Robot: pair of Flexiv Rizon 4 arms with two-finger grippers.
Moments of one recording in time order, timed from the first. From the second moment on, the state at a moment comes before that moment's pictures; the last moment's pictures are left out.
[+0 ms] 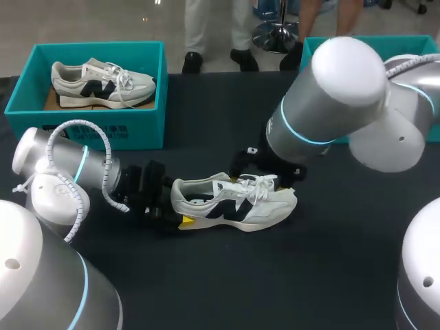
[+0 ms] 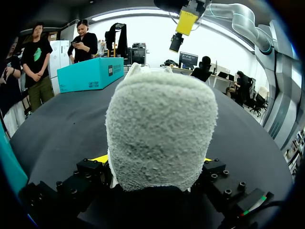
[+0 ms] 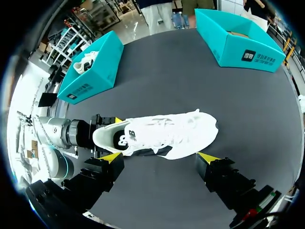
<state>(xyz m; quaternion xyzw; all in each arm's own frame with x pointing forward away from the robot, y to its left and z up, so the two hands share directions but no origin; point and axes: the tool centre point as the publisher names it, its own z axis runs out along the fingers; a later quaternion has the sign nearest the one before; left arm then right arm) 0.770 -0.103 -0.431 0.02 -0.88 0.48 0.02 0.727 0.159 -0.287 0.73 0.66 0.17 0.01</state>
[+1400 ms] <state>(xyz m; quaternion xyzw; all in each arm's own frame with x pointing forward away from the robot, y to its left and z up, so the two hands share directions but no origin) 0.770 -0.103 -0.431 0.02 -0.88 0.48 0.02 0.759 0.206 -0.337 0.70 0.71 -0.03 0.07</state>
